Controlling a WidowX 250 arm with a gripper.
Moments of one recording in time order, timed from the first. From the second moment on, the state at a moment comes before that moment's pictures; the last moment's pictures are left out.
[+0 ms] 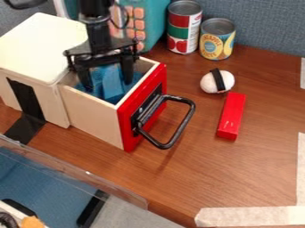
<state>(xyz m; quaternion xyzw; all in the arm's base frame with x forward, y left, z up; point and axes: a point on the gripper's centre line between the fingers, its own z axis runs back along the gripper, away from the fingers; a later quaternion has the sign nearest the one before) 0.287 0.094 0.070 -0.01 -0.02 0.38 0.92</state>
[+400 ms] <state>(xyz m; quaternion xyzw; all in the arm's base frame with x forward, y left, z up) 0.286 0.099 0.055 -0.05 0.03 0.42 0.91</state>
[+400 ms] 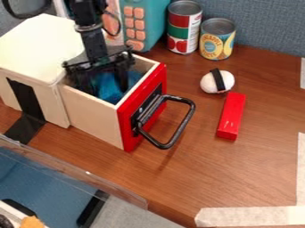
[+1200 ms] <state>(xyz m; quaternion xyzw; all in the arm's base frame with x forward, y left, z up) 0.289 0.083 0.120 -0.09 -0.03 0.39 0.91</state>
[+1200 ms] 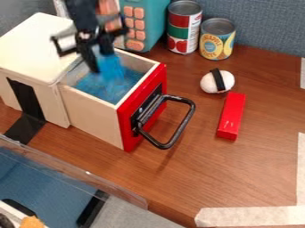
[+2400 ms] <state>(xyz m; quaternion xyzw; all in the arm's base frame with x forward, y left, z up) 0.269 -0.042 0.105 -0.03 -0.05 0.15 0.99</state>
